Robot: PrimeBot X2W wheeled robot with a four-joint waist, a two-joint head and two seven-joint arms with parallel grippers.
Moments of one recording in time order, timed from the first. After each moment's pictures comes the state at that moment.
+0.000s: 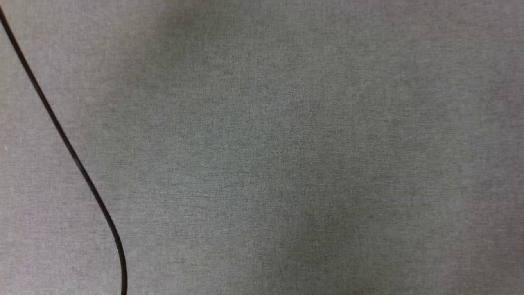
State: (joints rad) left arm -1.82 0.44 -0.45 0.38 -0.62 -0.06 -0.02; right arm -1.73 -0.47 0.36 0.52 0.30 0.13 0.22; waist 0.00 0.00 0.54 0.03
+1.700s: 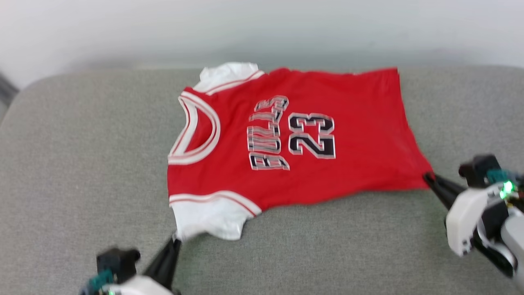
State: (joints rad) left arm -0.09 0.56 -0.60 0.04 -0.82 0.18 -0.22; right arm -0.59 -0.65 0.79 0.55 0.67 0.13 -0.06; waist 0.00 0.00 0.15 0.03
